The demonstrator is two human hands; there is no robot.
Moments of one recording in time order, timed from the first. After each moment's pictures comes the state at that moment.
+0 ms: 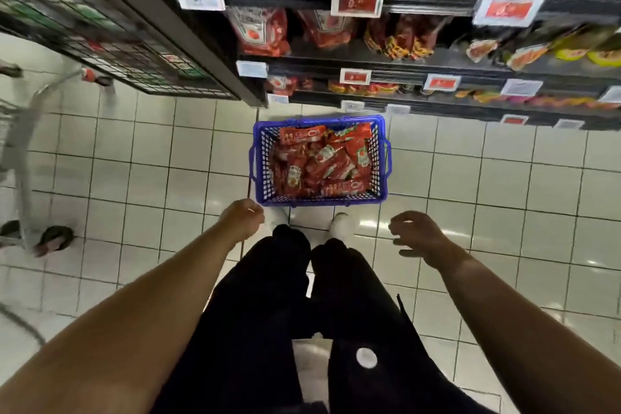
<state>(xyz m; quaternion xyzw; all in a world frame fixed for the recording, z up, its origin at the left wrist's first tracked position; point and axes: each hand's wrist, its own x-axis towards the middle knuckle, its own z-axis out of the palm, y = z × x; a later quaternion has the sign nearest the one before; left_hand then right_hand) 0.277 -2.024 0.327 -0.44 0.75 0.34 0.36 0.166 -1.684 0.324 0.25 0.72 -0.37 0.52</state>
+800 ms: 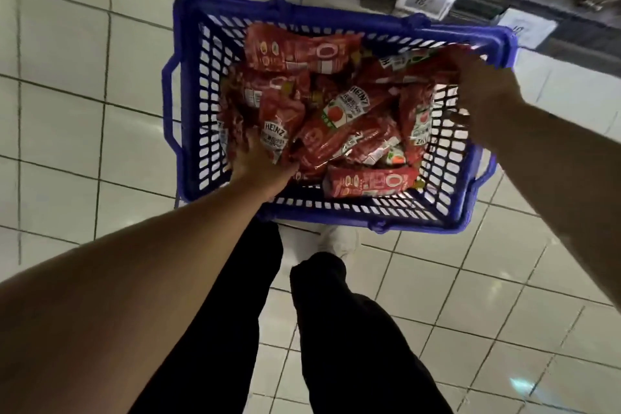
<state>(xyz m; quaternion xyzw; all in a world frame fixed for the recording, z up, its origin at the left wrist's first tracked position) 0.224 -2.026 -0.127 -0.47 0.74 0.36 0.32 -0.023 -1.818 -0.090 0.32 0.81 -0.38 0.32</state>
